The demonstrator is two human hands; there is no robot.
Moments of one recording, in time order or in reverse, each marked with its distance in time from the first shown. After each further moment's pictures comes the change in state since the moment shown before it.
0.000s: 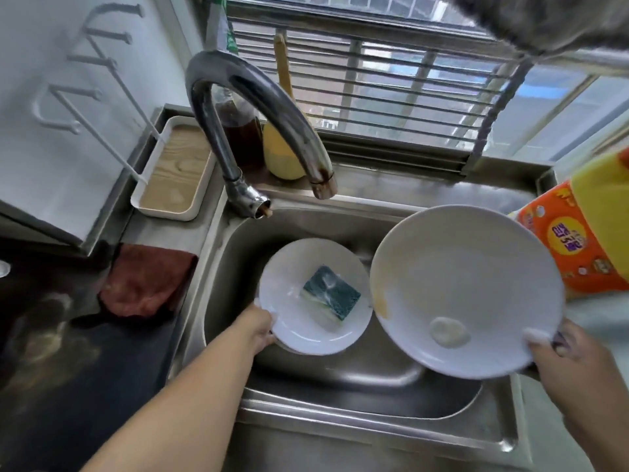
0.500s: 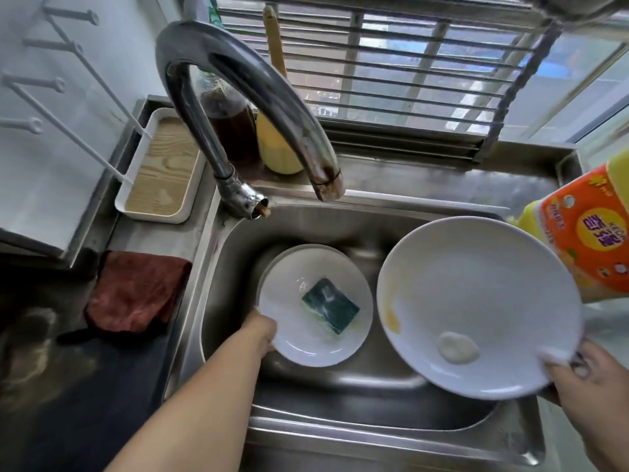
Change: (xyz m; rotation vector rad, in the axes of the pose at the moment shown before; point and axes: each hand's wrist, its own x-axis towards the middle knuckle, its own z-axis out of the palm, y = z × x) left_hand 0.041 -0.015 -0.004 0.197 0.092 -0.071; right_hand 0.010 0.058 0.009 0.111 -0.031 0.135
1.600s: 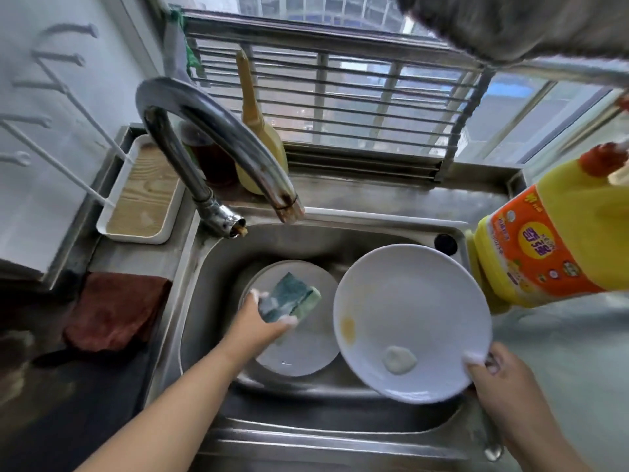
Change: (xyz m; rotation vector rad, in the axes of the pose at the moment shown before) left_hand -0.070 0.033 0.002 0.439 -0.084 0.603; right_hand -0.015 -0.033 0.038 -0.037 -0.076 -0.032
